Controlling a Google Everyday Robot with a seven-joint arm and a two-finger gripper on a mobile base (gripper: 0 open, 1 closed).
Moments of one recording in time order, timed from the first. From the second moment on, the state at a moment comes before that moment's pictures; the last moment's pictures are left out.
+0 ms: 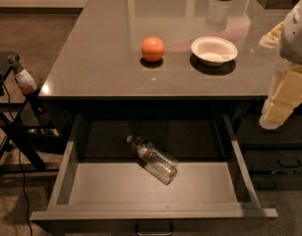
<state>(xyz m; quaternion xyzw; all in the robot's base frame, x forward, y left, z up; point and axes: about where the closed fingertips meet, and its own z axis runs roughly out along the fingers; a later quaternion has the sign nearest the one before) 0.438 -0.216 0.978 -0.60 0.78 -0.04 0.16</state>
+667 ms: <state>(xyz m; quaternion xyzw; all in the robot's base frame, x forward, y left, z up) 0.434 -0.195 0.964 -0.58 0.79 -0.04 0.17</state>
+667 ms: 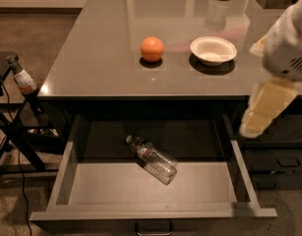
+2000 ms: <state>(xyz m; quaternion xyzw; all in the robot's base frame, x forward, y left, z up) 0.402 -0.139 0.895 -0.56 0.82 0.00 0.13</state>
